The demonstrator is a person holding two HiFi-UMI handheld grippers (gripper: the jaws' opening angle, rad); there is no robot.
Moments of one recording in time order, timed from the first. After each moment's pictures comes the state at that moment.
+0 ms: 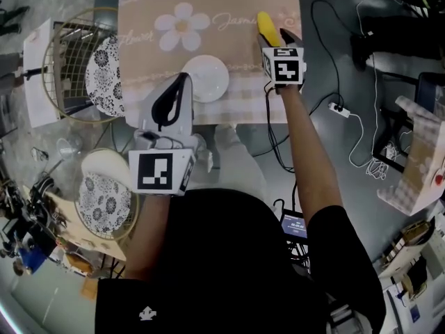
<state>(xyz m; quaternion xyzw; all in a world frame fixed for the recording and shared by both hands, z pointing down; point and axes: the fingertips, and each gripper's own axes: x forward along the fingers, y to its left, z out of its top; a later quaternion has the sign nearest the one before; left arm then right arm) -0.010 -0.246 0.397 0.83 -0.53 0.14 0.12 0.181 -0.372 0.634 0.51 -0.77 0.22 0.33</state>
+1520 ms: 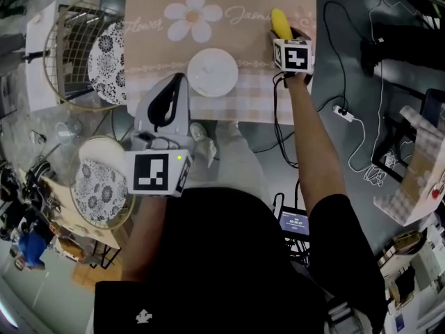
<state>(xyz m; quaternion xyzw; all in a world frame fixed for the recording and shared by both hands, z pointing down) -0.039 -0.239 0.413 0.80 -0.56 0.16 0.14 0.187 -0.384 0.690 0.49 -0.74 0.26 0.37</state>
